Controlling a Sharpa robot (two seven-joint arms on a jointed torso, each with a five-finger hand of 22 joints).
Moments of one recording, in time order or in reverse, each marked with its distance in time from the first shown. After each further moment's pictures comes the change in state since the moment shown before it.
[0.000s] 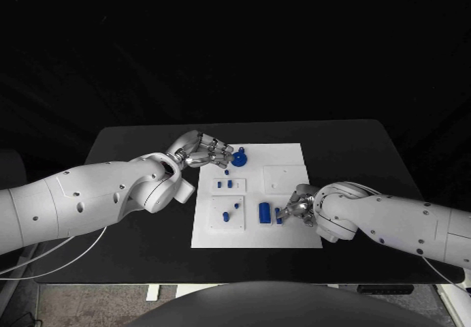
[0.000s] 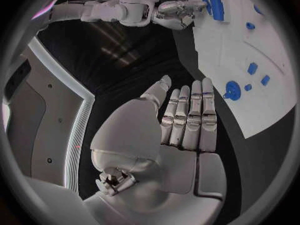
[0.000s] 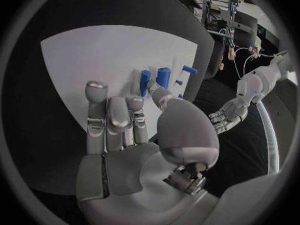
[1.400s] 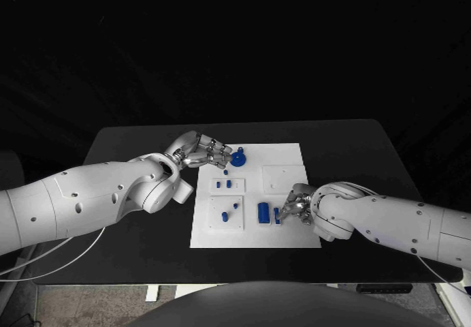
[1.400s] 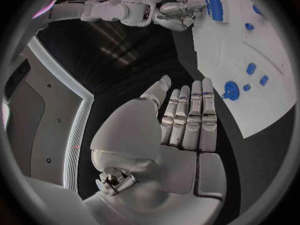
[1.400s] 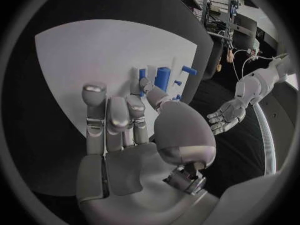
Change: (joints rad) left arm 0.000 0.000 0.000 -0.005 0.002 0.006 -0.008; left_hand 0.000 0.000 -0.005 0.005 0.000 0.000 0.000 0.000 0.000 0.000 0.000 0.000 0.000 0.000 0.000 0.000 0.000 0.000 0.000 0.000 0.000 -0.017; right arm -0.015 0.016 0.004 -0.030 -0.018 -0.003 0.045; right_hand -0.021 0.094 0.023 -0.185 0.003 0.033 -0.010 -0.001 0.046 0.074 -0.013 0.025 0.141 0.000 0.000 -0.004 -0.008 -0.015 0.003 -0.003 0.051 0.000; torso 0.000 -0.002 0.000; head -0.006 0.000
